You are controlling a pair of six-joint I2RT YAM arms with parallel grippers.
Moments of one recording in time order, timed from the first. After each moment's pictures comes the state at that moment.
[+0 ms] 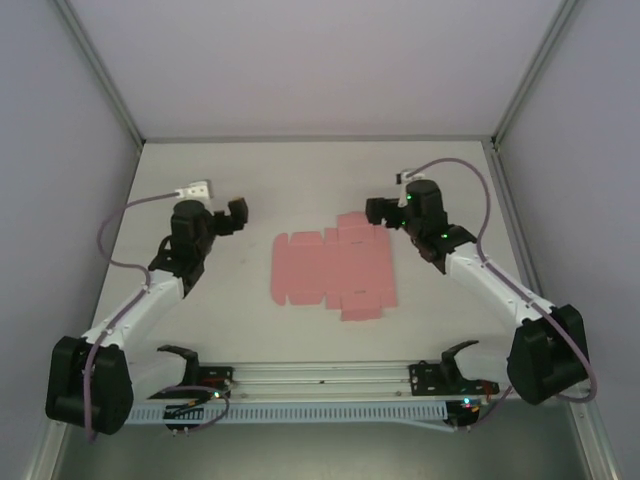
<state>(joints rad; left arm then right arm) -0.33 1.12 0.64 0.07 -0.13 -0.33 0.45 1.28 0.88 -0.22 0.04 0.31</state>
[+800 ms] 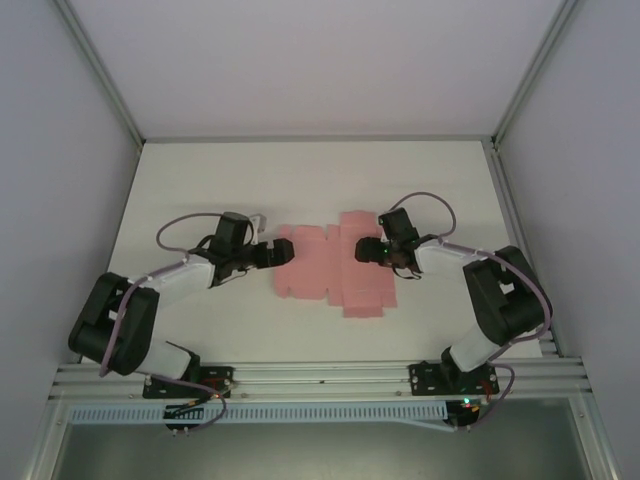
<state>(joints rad) -0.46 1.45 0.64 -0.01 0.34 -0.55 0.45 1.60 0.75 -0.15 -0.11 0.52</state>
